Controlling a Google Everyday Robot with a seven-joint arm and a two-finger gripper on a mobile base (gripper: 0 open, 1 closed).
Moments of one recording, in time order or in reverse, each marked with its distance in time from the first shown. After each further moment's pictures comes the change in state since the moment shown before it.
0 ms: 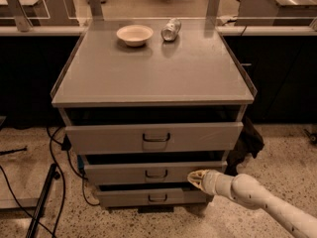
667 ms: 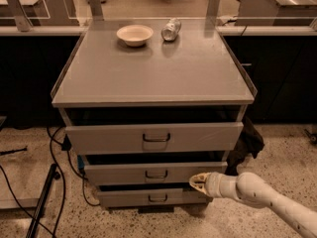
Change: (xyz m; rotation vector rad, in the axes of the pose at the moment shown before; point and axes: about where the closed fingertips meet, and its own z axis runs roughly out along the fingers) arm -0.002 0.017 -0.016 -0.094 -0.009 0.039
